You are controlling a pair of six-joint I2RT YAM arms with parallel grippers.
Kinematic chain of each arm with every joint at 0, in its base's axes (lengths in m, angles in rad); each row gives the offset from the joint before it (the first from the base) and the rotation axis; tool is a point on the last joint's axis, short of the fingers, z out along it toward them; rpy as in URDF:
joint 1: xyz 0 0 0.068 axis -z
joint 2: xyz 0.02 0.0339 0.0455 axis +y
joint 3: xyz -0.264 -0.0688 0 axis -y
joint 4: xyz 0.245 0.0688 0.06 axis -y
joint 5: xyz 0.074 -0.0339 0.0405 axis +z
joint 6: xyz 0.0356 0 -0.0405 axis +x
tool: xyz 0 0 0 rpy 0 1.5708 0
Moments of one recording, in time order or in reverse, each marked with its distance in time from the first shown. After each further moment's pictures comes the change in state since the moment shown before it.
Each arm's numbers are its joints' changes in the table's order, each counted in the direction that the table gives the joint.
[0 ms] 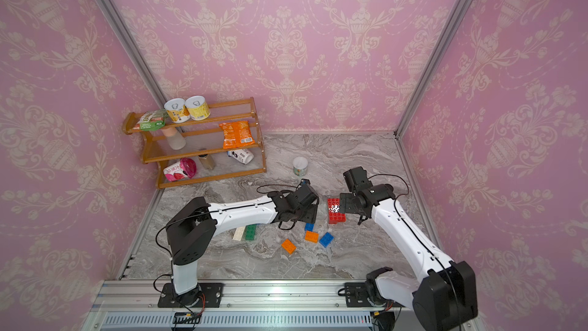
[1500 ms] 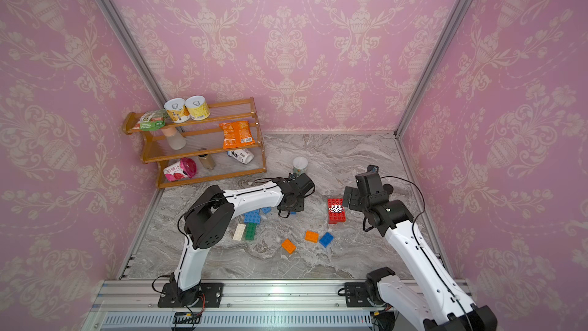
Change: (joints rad) left arm -0.148 0.178 0.183 -0.229 0.084 -0.097; right arm 0.022 -0.211 -0.064 0.151 0.022 0.020
